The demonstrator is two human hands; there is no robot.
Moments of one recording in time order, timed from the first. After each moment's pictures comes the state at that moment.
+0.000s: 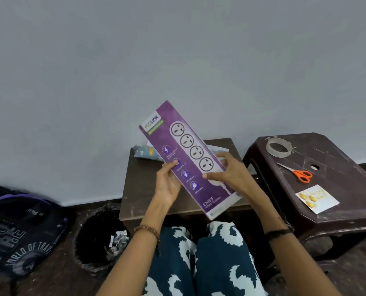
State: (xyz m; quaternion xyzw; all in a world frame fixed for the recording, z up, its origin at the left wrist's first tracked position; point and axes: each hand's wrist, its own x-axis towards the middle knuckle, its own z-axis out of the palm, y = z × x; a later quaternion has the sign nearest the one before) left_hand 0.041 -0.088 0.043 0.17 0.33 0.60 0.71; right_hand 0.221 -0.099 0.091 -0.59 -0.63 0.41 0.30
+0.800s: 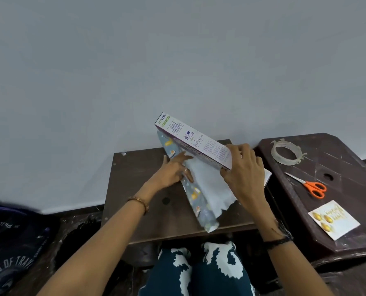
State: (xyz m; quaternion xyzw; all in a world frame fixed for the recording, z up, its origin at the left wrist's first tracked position) left_hand 0.028 0.058 -0.013 0.86 0.47 0.07 0.21; right_hand 0.237 -0.012 0.035 -0.65 -0.69 -0.14 0.29
